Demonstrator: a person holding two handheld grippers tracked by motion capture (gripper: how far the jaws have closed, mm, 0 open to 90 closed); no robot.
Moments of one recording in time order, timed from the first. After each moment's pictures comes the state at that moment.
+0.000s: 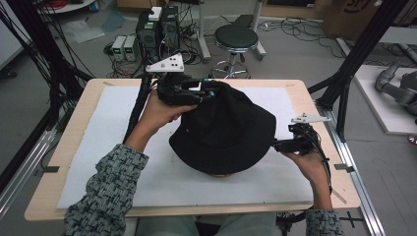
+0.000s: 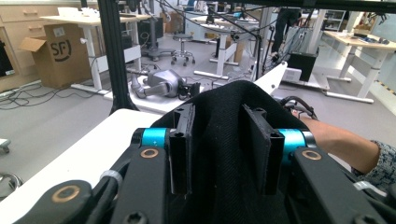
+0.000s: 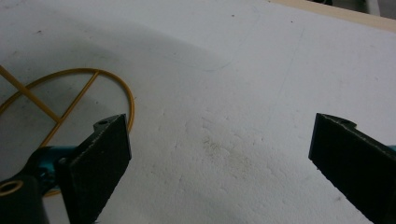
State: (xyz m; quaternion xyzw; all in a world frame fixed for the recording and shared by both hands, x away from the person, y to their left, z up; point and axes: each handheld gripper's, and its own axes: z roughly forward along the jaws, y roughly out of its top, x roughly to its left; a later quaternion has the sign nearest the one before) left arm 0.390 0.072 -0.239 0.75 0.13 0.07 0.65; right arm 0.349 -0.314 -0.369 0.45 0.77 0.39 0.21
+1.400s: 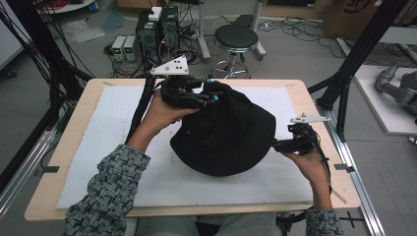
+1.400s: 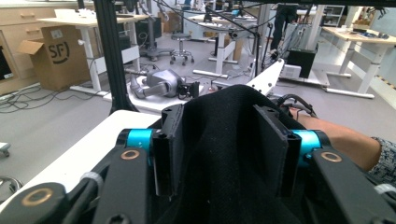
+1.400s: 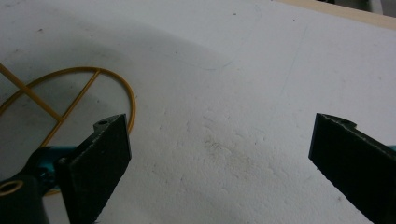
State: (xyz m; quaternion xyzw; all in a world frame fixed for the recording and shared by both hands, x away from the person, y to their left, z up) left arm 0.388 0.065 -0.240 0.75 0.12 0.08 0.65; right arm 0.350 -0.313 -0.370 0.45 0.78 0.39 0.21
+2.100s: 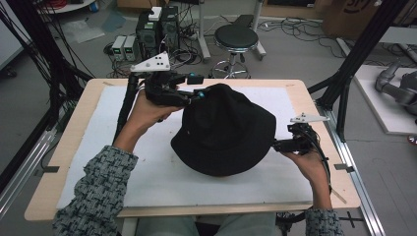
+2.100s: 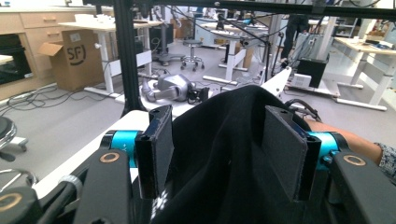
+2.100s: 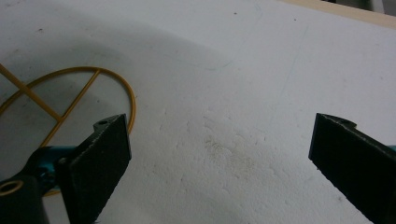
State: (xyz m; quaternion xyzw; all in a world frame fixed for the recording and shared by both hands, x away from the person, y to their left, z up) left arm 0.385 0.100 -0.235 0.74 0.14 0.09 0.66; right arm 0.351 -0.313 -0.370 0.45 0.78 0.39 0.21
